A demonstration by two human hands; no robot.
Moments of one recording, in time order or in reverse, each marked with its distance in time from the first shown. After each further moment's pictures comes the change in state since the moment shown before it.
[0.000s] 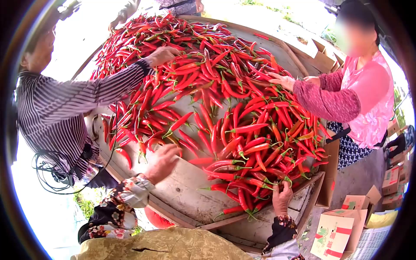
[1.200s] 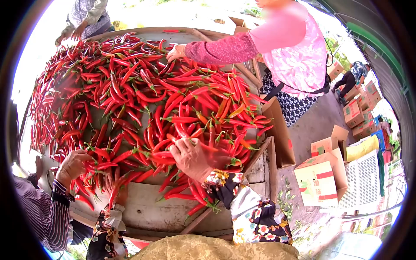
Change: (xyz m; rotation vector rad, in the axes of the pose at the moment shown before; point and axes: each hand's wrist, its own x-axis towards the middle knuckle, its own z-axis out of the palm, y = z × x) left_hand 0.113 -0.111 -0.107 0.070 -0.687 0.196; right_hand 0.090 -0.129 0.068 -0.448 -0.052 -0.722
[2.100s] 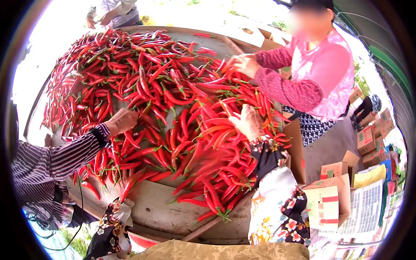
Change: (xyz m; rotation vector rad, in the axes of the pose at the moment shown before) left_hand 0.171 -0.041 0.016 0.457 0.151 0.418; right_hand 0.073 0.153 -0.025 0.081 -0.315 0.634
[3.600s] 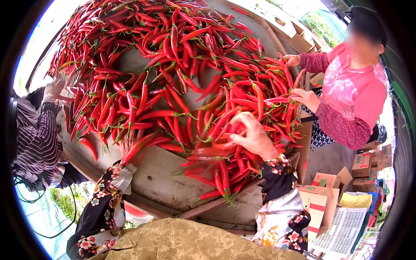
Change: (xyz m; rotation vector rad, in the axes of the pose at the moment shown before) left_hand -0.080 0.246 0.049 0.030 0.135 -0.881; right_hand -0.085 -0.059 0.002 0.456 -0.373 -0.513
